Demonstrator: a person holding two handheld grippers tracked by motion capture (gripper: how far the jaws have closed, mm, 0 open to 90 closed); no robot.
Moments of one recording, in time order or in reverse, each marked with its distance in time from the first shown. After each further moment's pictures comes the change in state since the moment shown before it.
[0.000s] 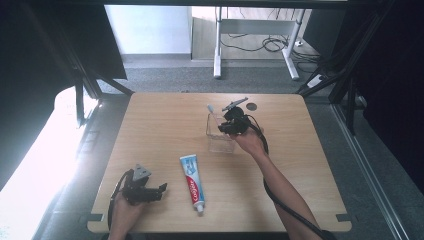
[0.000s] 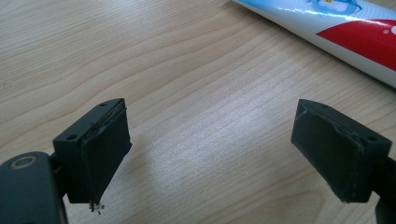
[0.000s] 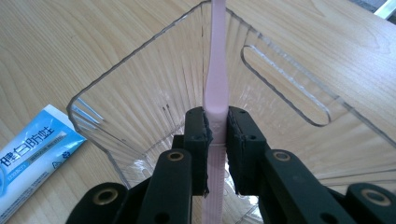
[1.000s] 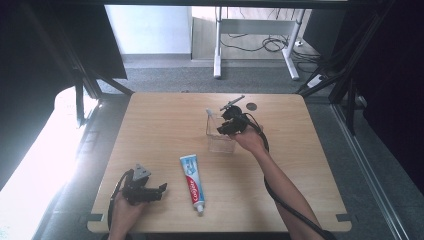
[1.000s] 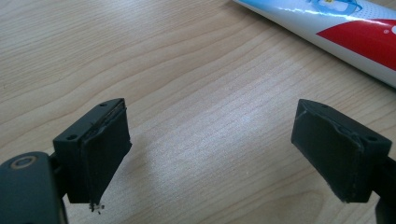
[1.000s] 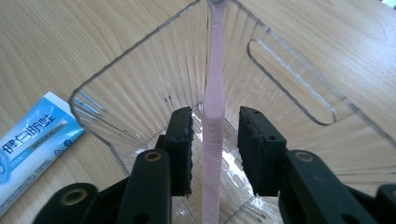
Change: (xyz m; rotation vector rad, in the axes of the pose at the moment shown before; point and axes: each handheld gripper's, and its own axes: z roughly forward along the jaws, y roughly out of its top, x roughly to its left) left arm 0.000 0.000 0.000 0.000 -0.002 0.002; right arm 0.000 0.008 -0.001 0.066 0.010 -0.026
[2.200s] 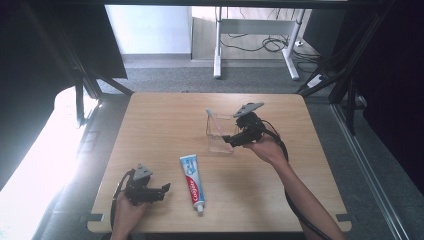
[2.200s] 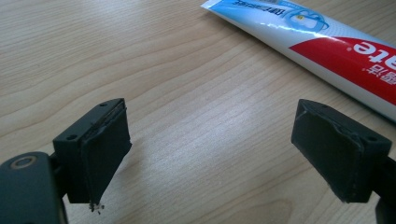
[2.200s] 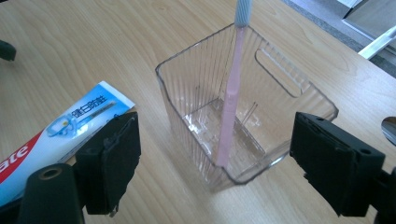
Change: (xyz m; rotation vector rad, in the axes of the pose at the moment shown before) left arm -0.006 0.004 0.000 -0.025 -0.062 -0.031; right arm 0.023 -0.031 -0.071 -0.145 -0.006 -0.089
